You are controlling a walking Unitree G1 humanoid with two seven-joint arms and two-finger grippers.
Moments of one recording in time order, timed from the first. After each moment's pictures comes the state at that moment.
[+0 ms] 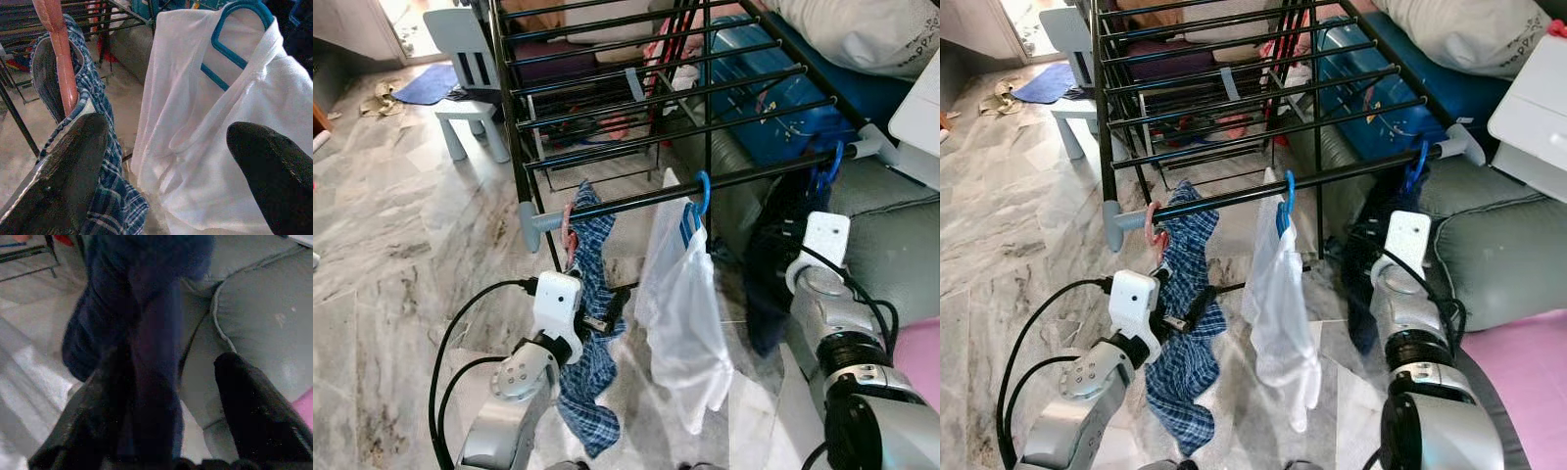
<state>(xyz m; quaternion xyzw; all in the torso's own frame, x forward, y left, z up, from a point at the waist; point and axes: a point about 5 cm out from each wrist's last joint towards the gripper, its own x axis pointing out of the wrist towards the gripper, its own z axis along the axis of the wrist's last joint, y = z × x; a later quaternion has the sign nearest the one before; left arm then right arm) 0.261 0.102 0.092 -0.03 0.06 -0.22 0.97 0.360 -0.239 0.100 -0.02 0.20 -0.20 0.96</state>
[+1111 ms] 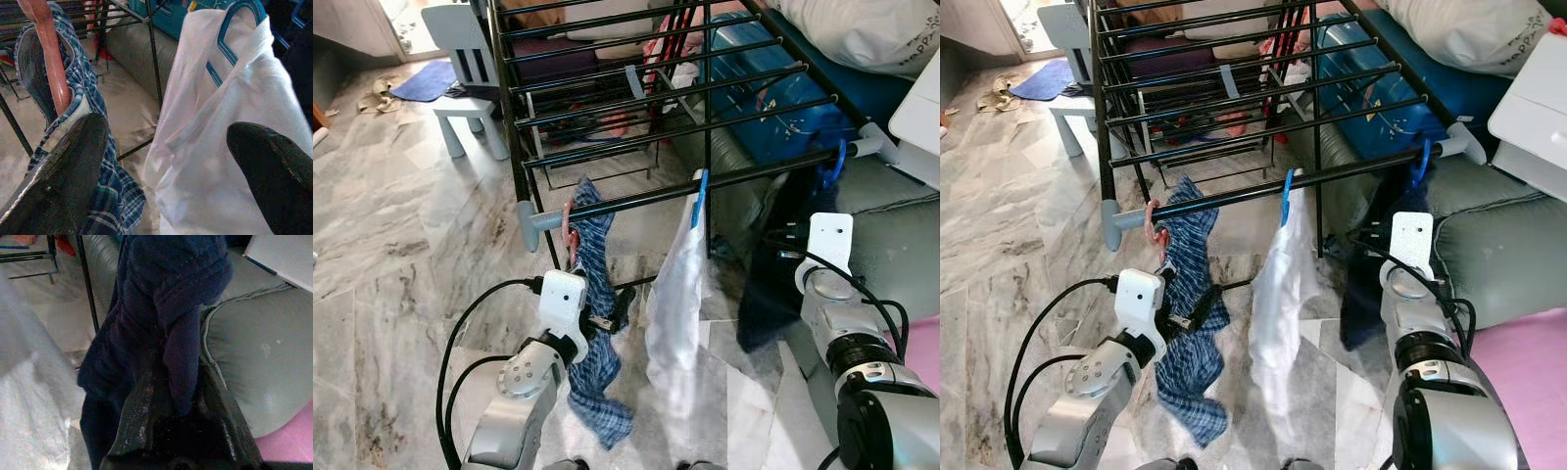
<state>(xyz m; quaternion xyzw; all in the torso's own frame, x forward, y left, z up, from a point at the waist) 0.262 0.096 0.092 -0.04 0.06 -0.22 0.97 0.359 -0.246 0.101 -0.08 0.15 -0.18 0.97</state>
